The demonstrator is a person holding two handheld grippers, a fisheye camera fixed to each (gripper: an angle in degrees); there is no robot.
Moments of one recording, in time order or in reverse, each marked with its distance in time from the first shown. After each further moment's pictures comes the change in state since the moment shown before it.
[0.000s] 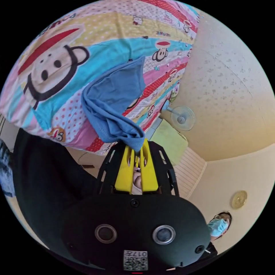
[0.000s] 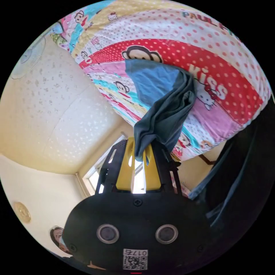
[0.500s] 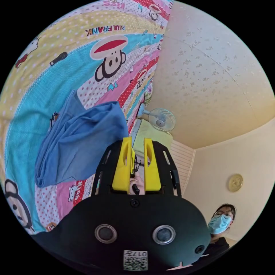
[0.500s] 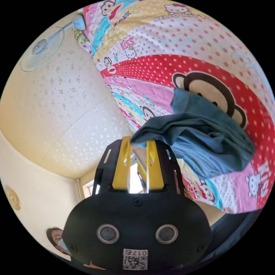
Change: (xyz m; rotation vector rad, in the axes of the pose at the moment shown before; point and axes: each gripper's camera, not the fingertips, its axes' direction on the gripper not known) left arm 0.087 -0.190 0.086 -0.015 0.170 0.225; right arm -0.095 -0.129 0.107 0.155 -0.101 -0.176
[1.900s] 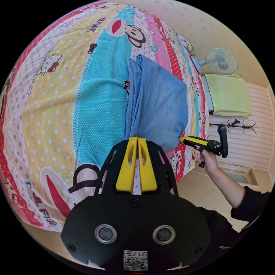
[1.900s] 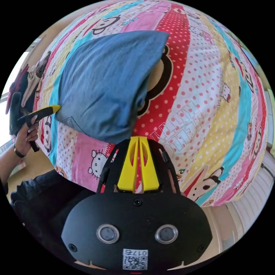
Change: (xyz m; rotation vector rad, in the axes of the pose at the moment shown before) left arm -0.049 0.146 0.138 -0.262 -0.999 0.434; right arm 0.021 0.077 0.114 -0.449 1.580 -0.880
